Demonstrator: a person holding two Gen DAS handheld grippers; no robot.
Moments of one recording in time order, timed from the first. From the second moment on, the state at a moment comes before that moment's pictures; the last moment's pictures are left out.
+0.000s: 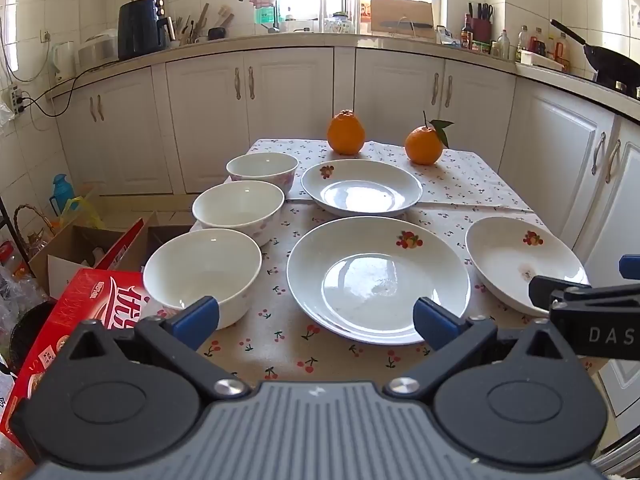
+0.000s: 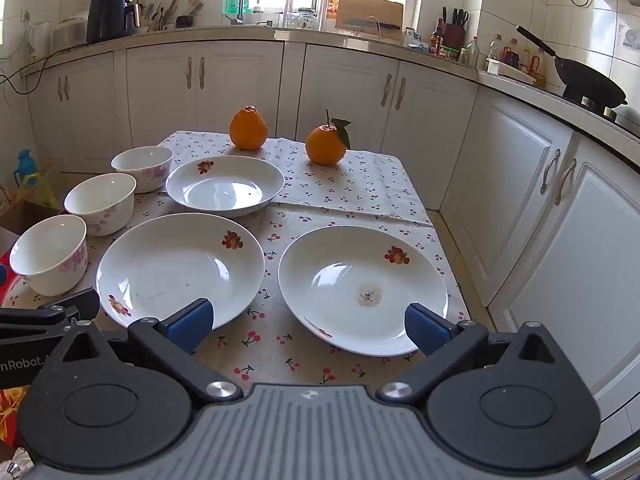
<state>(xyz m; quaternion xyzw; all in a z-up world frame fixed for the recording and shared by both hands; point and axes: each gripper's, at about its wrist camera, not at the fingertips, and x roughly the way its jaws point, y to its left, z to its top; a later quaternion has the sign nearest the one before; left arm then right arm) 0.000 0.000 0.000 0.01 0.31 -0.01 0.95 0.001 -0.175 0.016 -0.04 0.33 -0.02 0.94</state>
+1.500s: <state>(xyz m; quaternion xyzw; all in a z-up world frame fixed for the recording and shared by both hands) -0.004 0.000 0.004 0.01 0.30 0.00 0.95 -0.004 -0.172 0.019 -0.05 0.32 -0.02 0.95</state>
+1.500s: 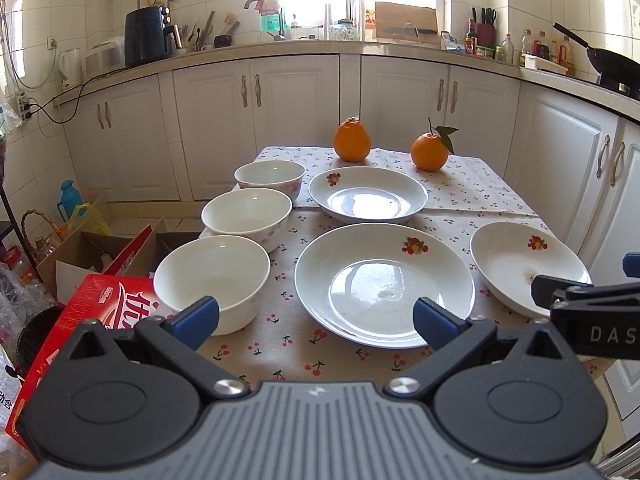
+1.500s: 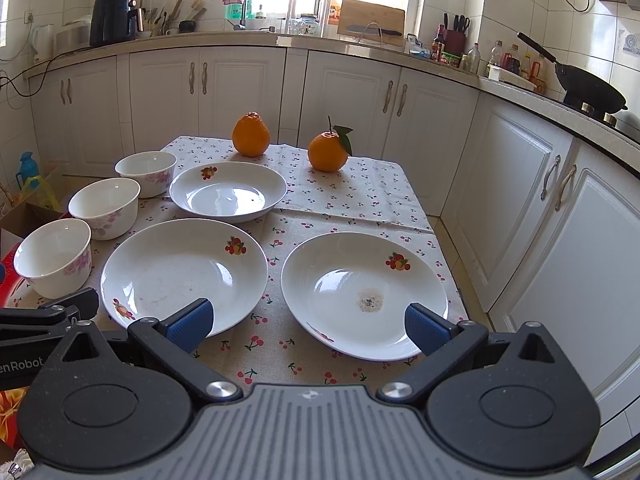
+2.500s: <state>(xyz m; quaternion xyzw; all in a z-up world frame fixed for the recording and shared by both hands) -0.005 0.002 0.006 0.01 0.30 0.00 0.95 -0.003 -0.172 0.017 -0.05 0.32 -0.02 0.95</state>
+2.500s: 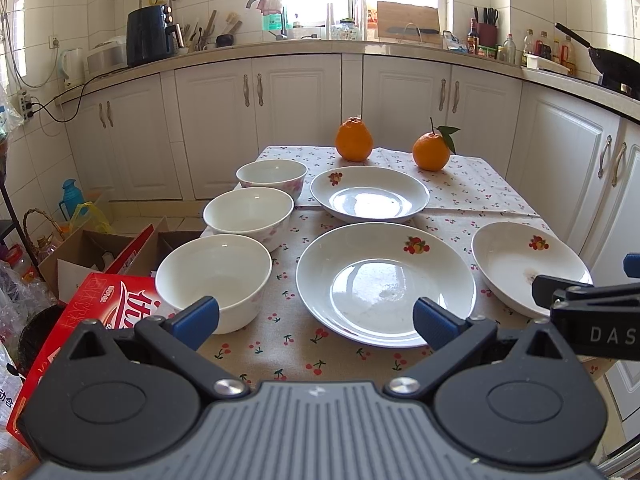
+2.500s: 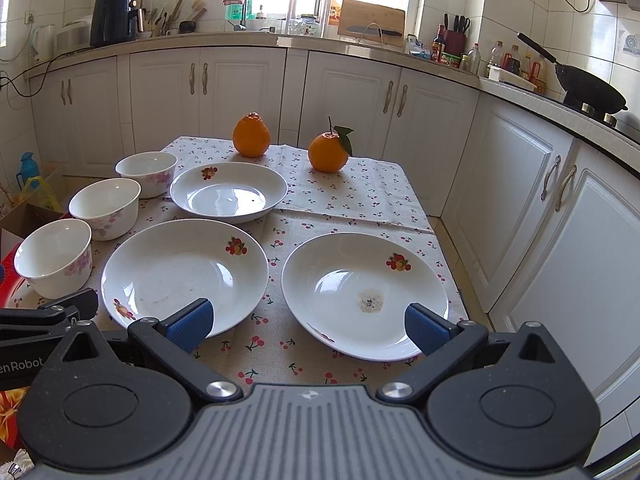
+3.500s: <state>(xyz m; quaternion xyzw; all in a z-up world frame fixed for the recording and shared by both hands) 0.011 -0.005 0.008 0.03 0.30 -0.03 0.95 0.004 -0.184 0.024 -0.05 0.30 0.02 0.95</state>
